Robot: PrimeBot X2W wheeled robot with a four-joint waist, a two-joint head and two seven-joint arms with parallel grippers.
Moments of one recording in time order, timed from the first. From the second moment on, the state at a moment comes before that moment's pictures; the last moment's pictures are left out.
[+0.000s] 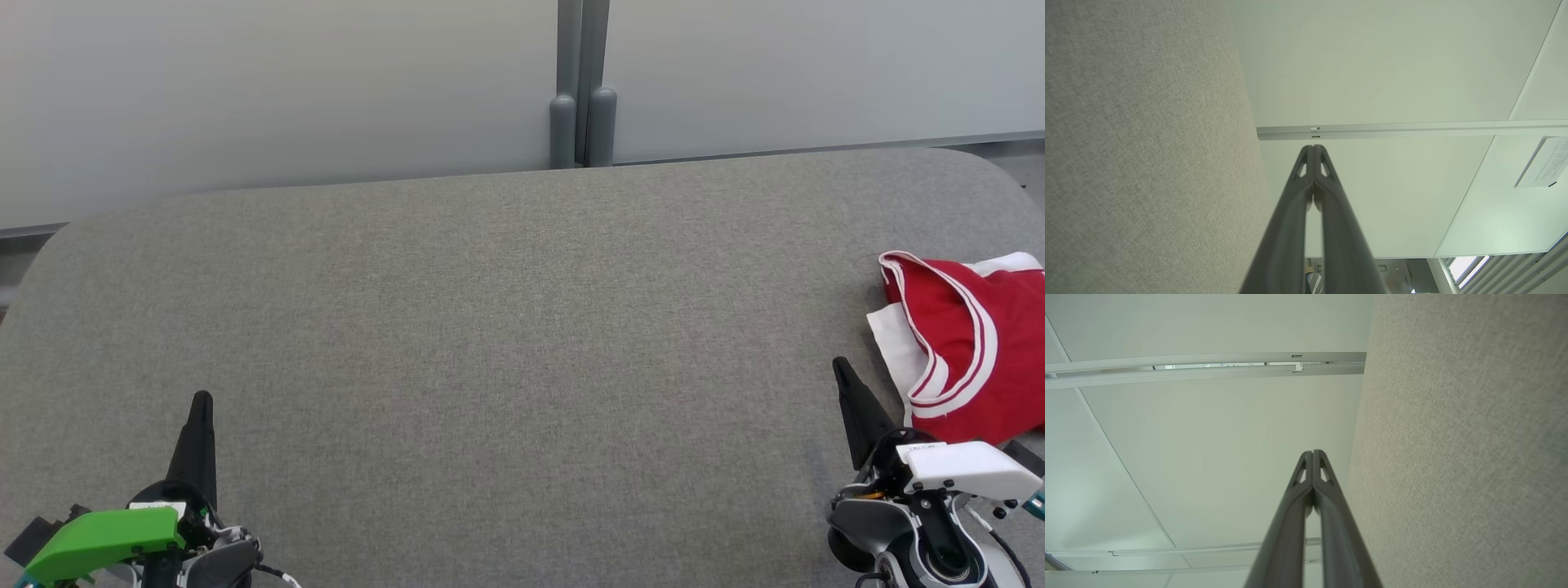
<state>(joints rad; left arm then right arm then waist) -0.05 0.05 0.13 0.19 -1.62 -0.13 0.11 -0.09 -0.05 -0.08 0.23 1.62 0.13 0.11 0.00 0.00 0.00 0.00</state>
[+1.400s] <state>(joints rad) -0.05 0.05 0.14 0.19 -1.62 -0.13 0.12 -0.09 -0.05 -0.08 0.23 1.62 0.13 0.11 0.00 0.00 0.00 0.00</state>
